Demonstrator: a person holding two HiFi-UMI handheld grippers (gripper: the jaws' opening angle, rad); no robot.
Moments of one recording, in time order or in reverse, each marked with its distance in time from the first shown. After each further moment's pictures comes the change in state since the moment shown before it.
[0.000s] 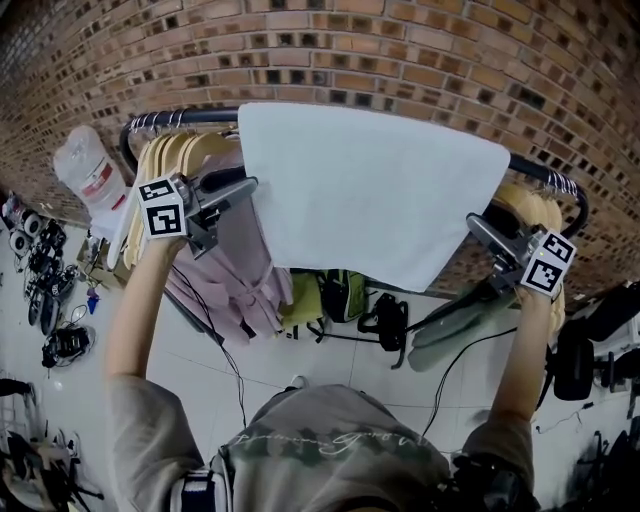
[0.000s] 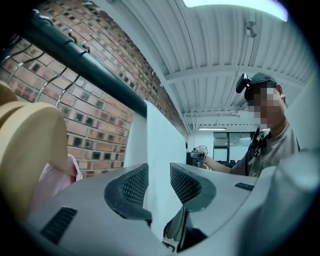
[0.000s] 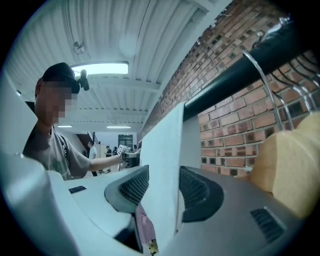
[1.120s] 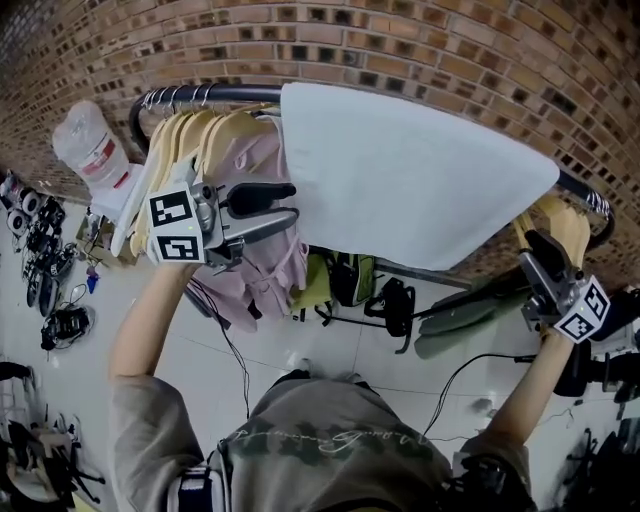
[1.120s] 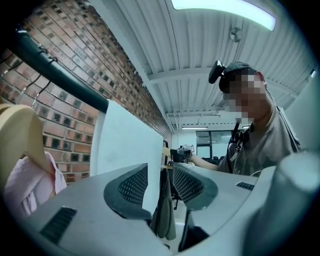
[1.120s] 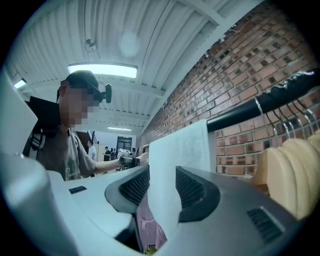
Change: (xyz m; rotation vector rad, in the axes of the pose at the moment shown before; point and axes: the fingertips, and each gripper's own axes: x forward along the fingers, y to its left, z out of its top) left arm -0.011 -0.063 -0.007 0.061 -0.004 -0.188; right arm -0.027 0.046 0.009 -0.080 -0.065 -0.026
